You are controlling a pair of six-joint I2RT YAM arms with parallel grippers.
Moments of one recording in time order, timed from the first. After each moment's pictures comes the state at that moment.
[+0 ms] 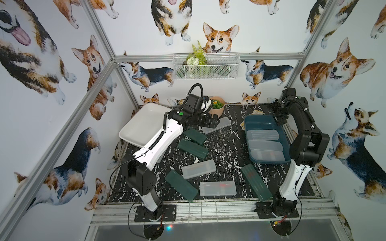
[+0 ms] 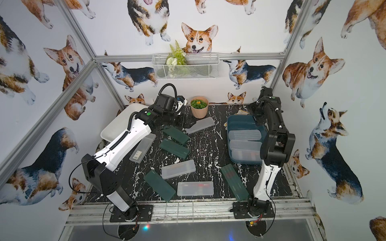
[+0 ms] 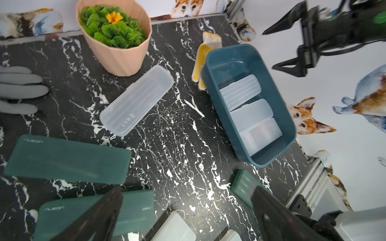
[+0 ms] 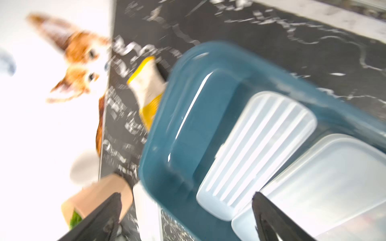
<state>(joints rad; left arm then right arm) -0.59 1.69 1.75 -0.82 0.23 -0.30 -0.10 2.00 1.97 -1.06 -0.14 0.98</state>
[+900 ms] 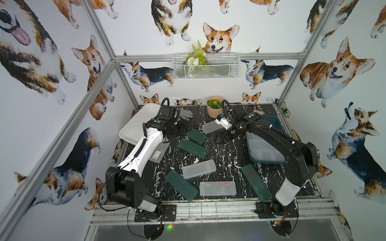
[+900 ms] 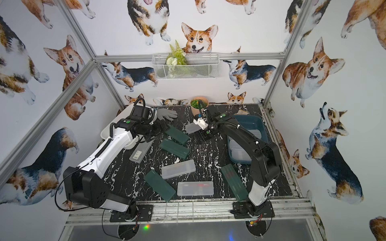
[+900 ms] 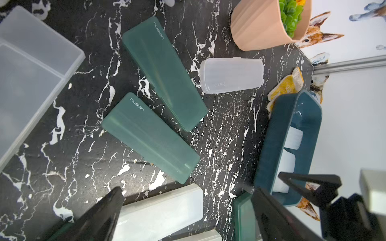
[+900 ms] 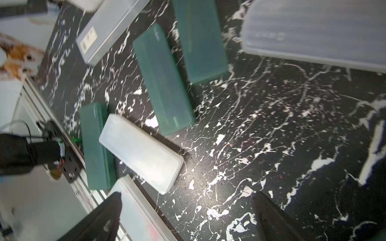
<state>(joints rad) -0.27 1.47 1.34 -0.84 0.28 -0.73 0.61 1.70 1.50 -0.94 -0.40 -0.07</state>
